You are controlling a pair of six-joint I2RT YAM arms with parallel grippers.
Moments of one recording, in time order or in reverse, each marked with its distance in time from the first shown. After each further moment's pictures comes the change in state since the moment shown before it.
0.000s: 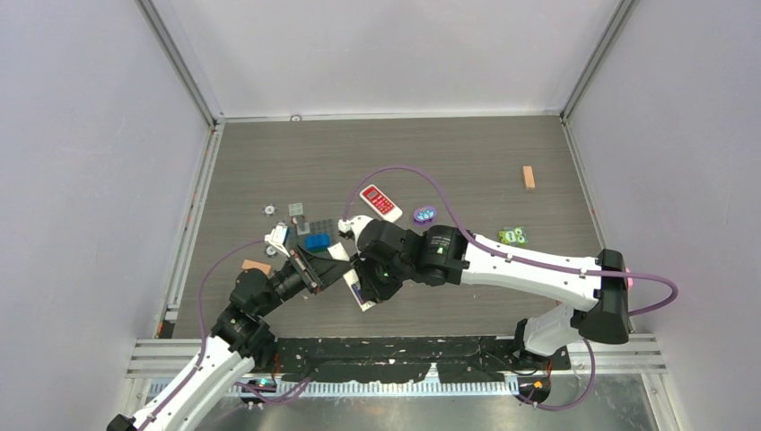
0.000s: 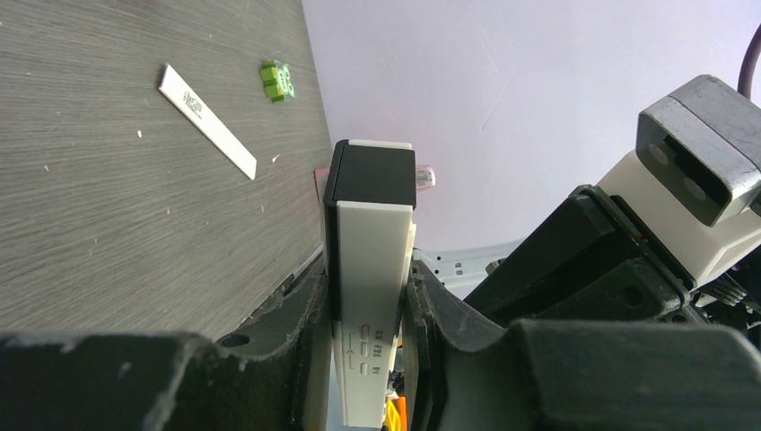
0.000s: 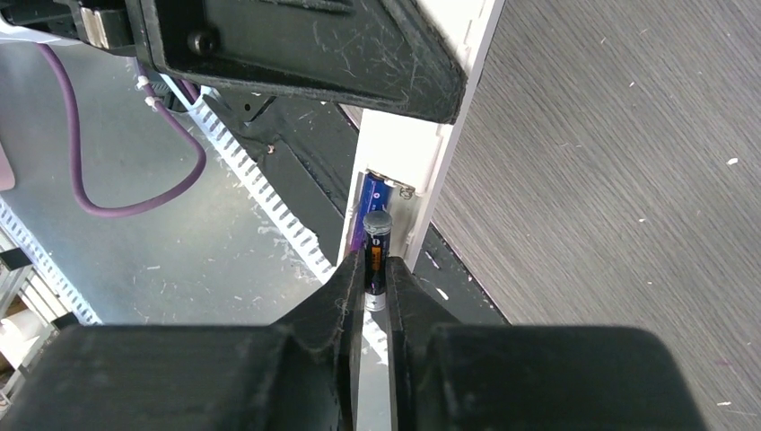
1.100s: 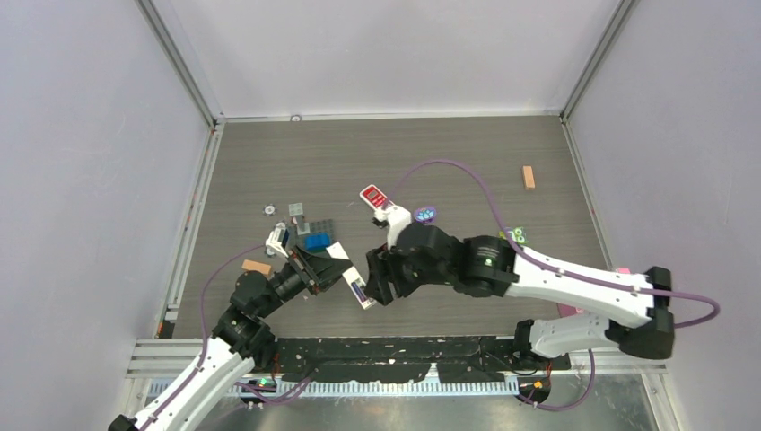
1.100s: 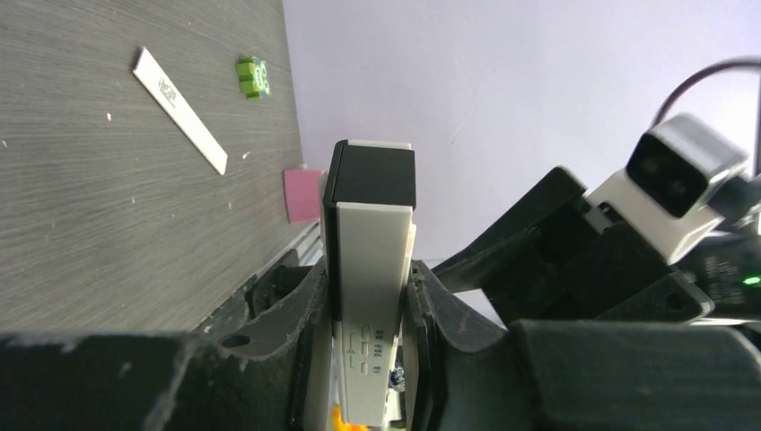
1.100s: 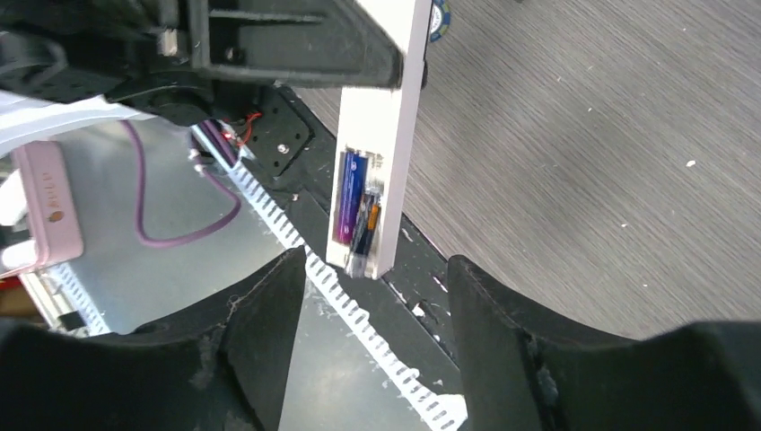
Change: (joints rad) left arm 0.000 -0.012 -0.011 0.012 -0.019 -0.102; right arm 0.004 -0.167 -0.089 0.065 0.119 0.095
